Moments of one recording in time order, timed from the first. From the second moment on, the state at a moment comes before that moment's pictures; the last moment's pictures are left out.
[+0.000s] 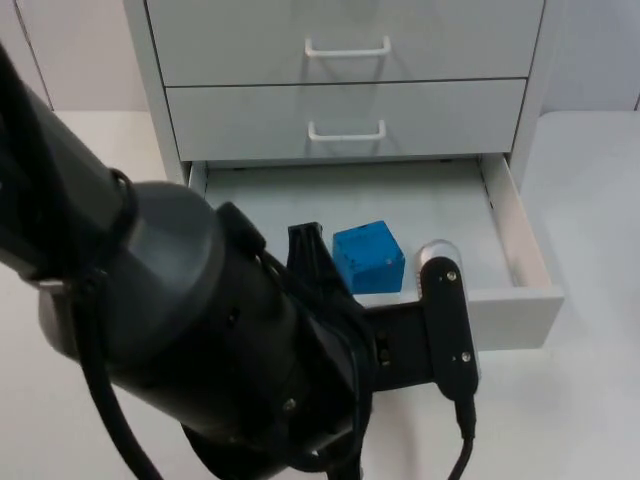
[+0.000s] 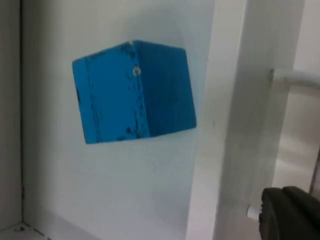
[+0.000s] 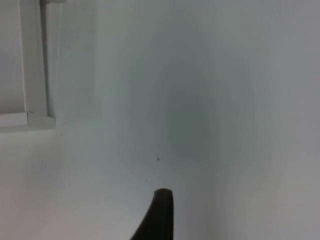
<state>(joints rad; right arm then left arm) 0.13 1.01 -0.75 -0.17 0.81 0.23 -1.04 2.03 -0.82 1.74 0.60 -1.21</state>
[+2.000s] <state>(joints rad) 0.13 1.01 -0.75 -0.17 0.80 0.23 -0.75 2.22 -1.22 1.74 0.52 -1.18</state>
